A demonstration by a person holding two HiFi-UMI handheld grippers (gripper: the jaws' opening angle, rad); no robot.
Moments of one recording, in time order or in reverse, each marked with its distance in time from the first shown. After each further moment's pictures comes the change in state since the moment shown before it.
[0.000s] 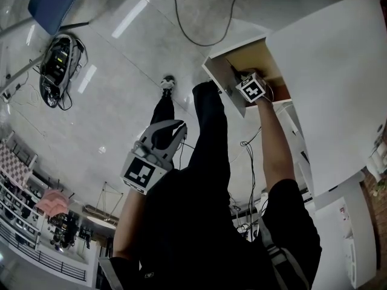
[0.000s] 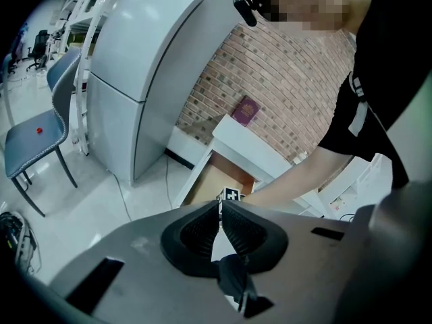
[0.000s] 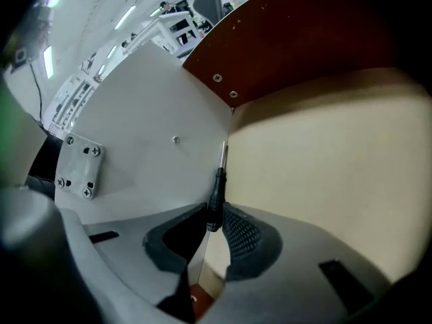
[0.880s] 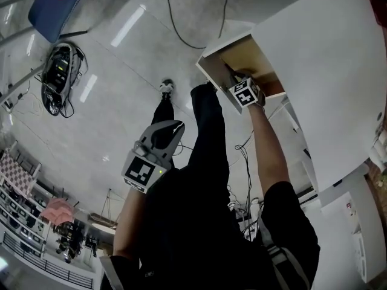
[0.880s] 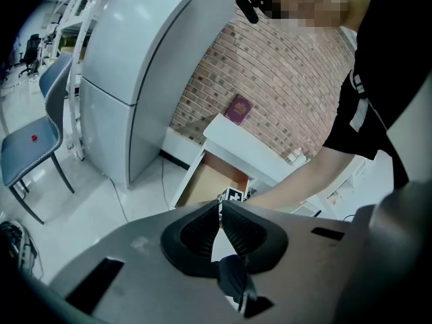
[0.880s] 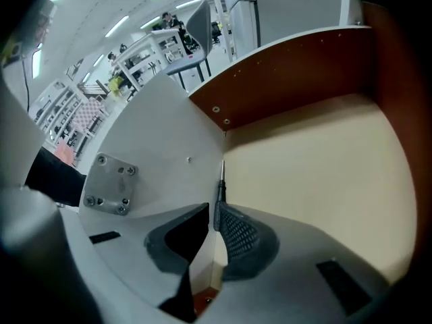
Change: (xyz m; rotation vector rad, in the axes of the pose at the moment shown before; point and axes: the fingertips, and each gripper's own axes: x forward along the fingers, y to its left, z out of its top) left arm -0.007 -0.016 -0.008 0.079 0.012 -0.036; right arm -0.026 0.012 0.011 0.073 -0.133 -0.166
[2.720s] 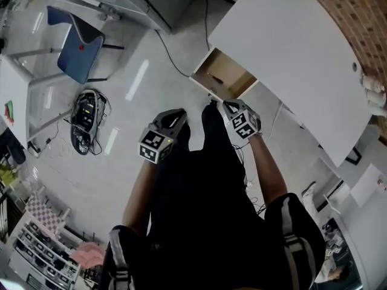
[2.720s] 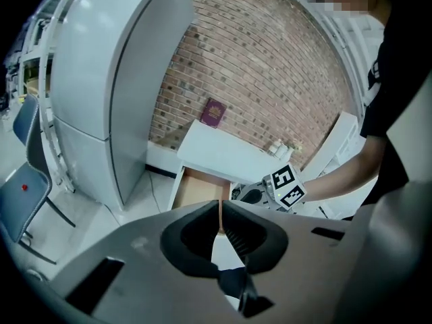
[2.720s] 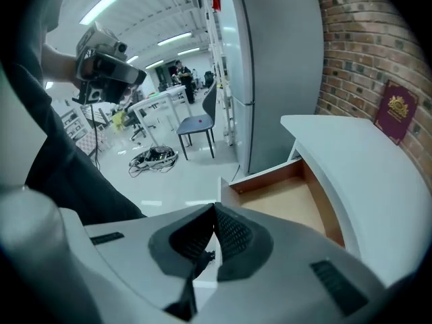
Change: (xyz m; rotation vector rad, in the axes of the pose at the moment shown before) left arm -0.042 -0.063 0.047 0.207 0.043 -0.073; right arm -0.267 0.112 0.039 0.051 -0.365 -0.090
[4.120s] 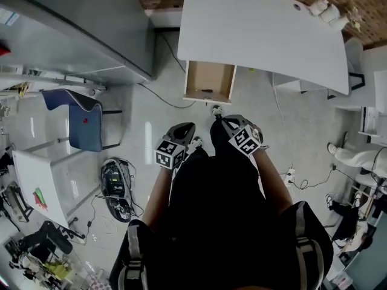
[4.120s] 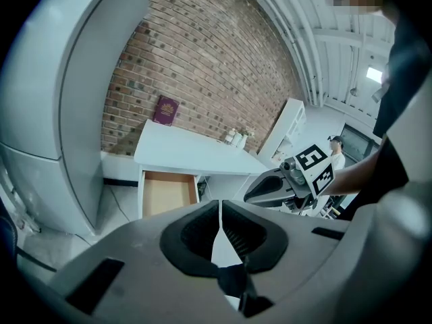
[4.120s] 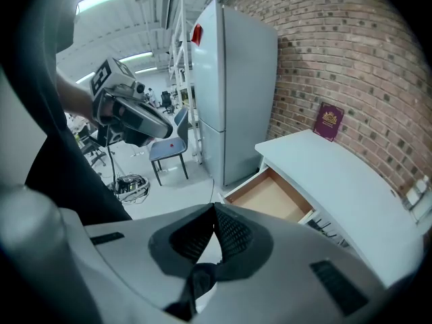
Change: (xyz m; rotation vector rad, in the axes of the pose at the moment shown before) left arm -0.036 -0.038 -0.033 0.251 0.051 -0.329; right arm -0.089 0.125 0.032 0.259 -0.153 -0.342
